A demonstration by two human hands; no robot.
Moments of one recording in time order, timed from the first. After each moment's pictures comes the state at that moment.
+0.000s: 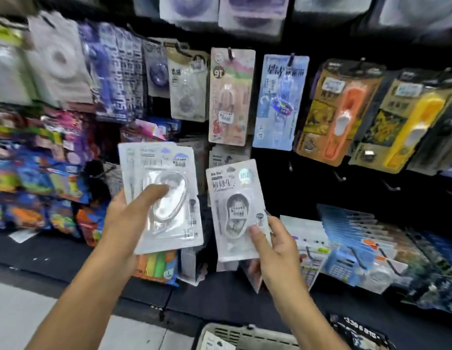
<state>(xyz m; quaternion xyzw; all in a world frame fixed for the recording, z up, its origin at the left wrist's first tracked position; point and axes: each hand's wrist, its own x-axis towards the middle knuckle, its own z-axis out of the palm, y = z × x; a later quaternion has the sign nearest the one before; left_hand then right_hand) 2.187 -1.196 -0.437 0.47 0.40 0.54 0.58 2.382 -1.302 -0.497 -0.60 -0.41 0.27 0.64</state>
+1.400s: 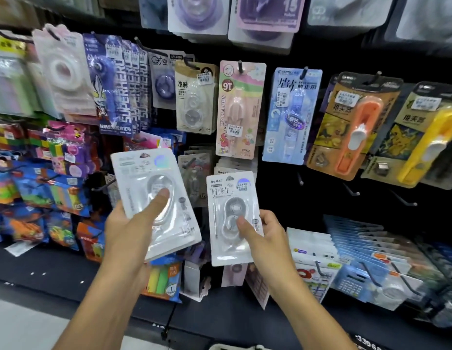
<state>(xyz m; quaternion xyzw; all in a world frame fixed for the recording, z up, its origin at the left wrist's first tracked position) 2.190 -1.175 -0.440 0.41 0.36 0.58 0.60 2.377 -1.248 -0.473 -0.61 -0.38 0.30 0.63</state>
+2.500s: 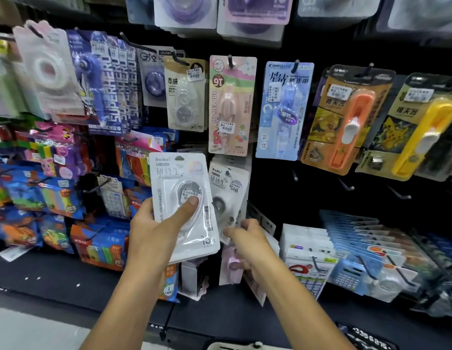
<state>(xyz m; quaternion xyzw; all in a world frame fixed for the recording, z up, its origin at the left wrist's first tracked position) 2.218 -1.177 -0.453 0.48 0.35 0.55 0.59 2.377 -1.220 -0.484 -0.73 -0.32 0.34 0.50</state>
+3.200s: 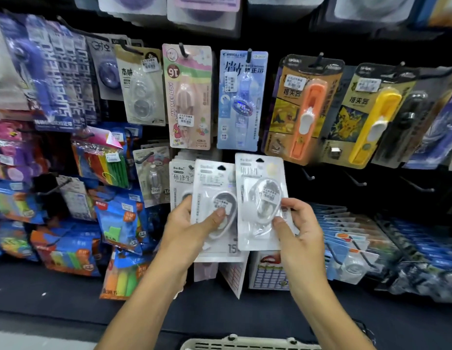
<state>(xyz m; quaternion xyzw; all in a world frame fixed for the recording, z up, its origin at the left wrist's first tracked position) 2.304 -1.201 -0.470 0.58 0.27 0.44 0.63 2.452 -1.314 -0.480 -0.60 -0.34 0.12 0.71</state>
